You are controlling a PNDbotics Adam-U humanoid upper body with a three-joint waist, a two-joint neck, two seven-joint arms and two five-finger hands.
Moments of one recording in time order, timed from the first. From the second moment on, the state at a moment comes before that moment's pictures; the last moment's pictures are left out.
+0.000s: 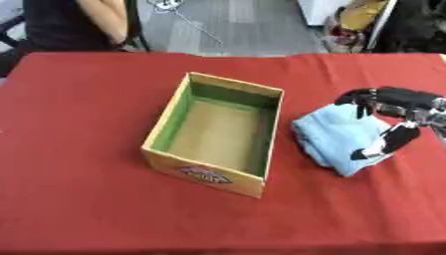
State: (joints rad) left arm -0.27 0.43 0.18 -1.98 -0.15 -0.33 0.53; right arm -0.72 -0.59 0.24 -1.07 0.90 -0.53 0.59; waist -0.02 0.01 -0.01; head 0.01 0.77
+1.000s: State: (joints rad) left arm -0.27 0.43 0.18 -1.98 -0.14 -0.34 0.52; right arm -0.77 -0.50 0.20 -0.88 1.33 -0.66 0.45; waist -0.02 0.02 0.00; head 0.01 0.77
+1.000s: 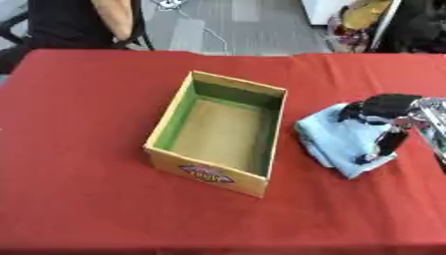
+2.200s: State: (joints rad) left arm -0.28 0.43 0.17 -1.98 -0.14 -0.34 0.52; right arm -0.74 -0.42 0.18 -0.84 1.43 -0.88 0.19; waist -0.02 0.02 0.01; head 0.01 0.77
